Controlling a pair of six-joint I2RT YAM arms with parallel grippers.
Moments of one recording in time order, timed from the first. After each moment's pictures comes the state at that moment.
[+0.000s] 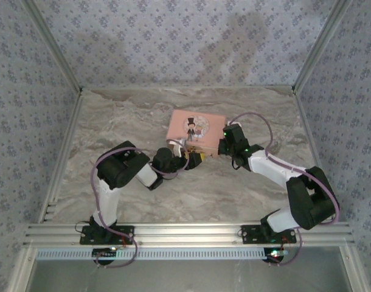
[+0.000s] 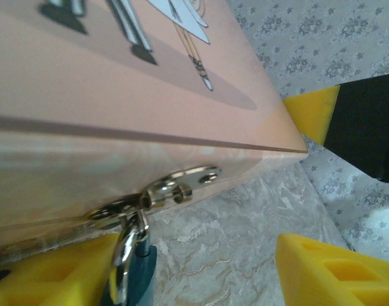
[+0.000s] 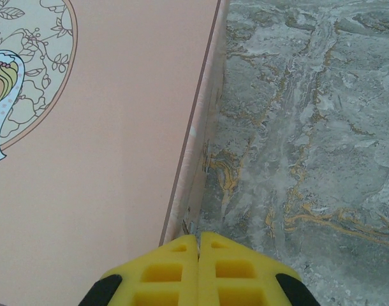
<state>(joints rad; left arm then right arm) -0.74 2.08 0.66 1.23 0.33 -0.84 0.48 1.44 0.78 -0.14 0.22 0.40</state>
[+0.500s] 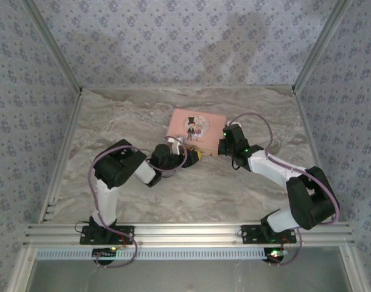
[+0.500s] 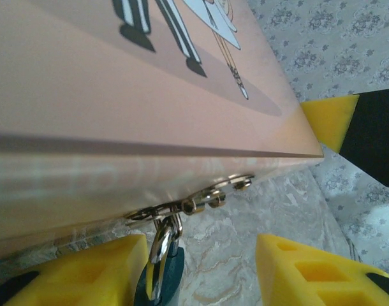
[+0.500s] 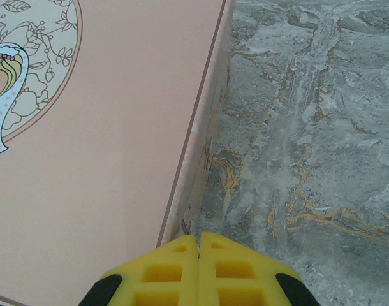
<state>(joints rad) -0.70 2.05 0.68 1.13 0.40 -0.83 0.48 1.44 0.78 -0.14 0.22 0.40</state>
